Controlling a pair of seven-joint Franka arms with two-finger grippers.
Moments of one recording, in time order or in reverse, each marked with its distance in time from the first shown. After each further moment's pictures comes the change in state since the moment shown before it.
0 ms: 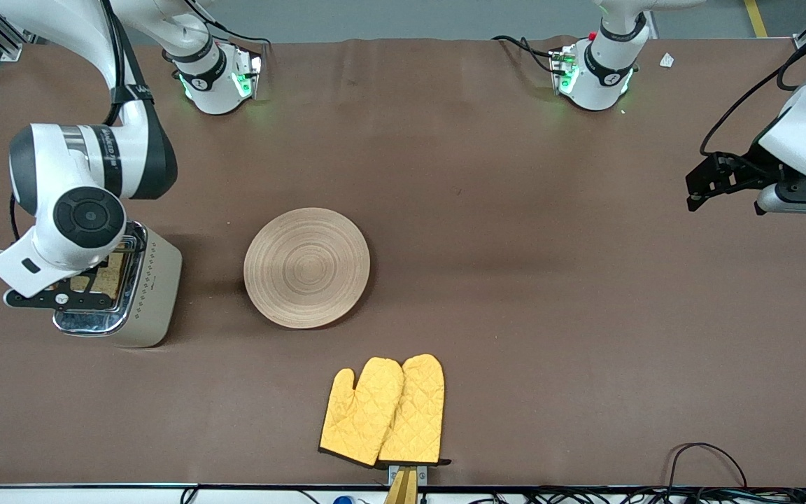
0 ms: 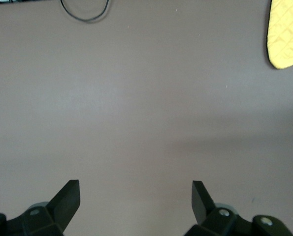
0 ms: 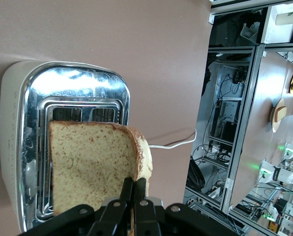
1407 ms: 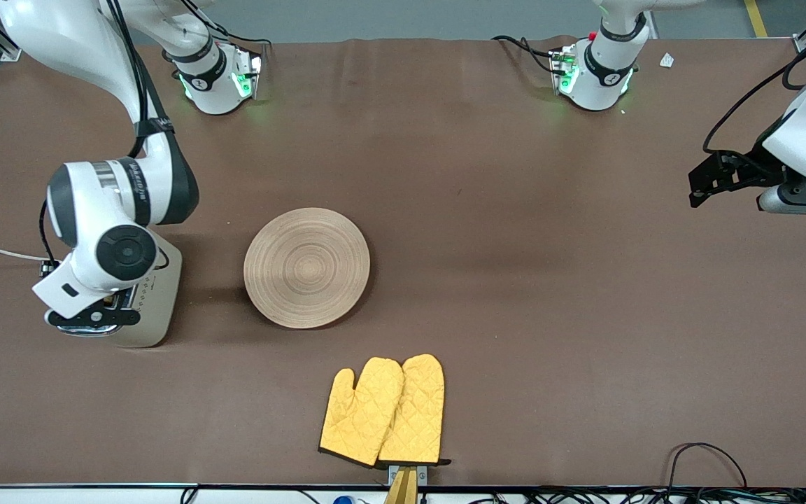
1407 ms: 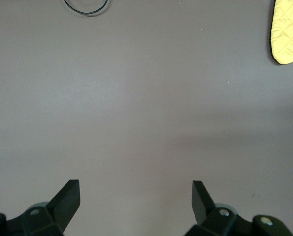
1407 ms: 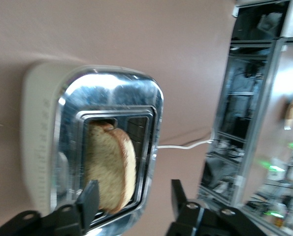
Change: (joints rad) left arm 0.004 0.017 0.001 0.022 0.000 -0.021 0.000; right arm 0.004 0.100 0.007 0.095 0.101 -0.010 0.027
